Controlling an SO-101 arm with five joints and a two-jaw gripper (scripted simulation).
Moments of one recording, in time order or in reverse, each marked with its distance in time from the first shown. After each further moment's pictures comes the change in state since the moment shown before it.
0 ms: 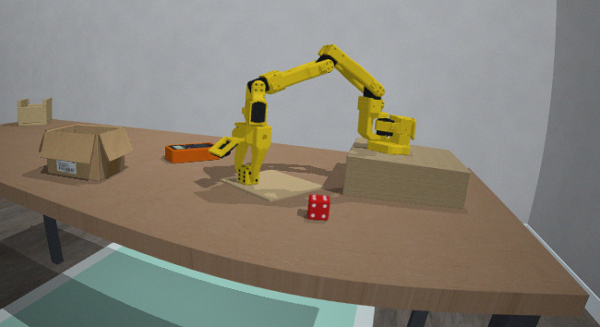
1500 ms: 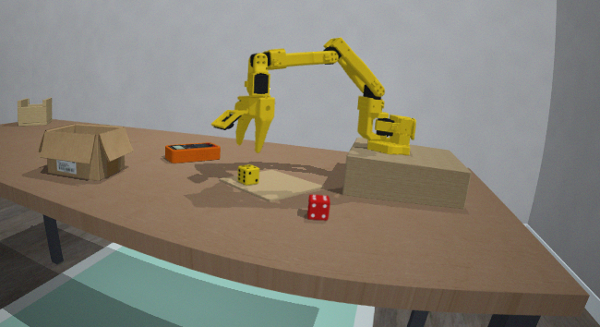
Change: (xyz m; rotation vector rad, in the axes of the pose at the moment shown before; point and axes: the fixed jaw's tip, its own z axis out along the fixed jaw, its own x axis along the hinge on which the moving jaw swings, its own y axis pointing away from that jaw) arm 0.005 0.002 -0.049 -0.015 0.033 0.000
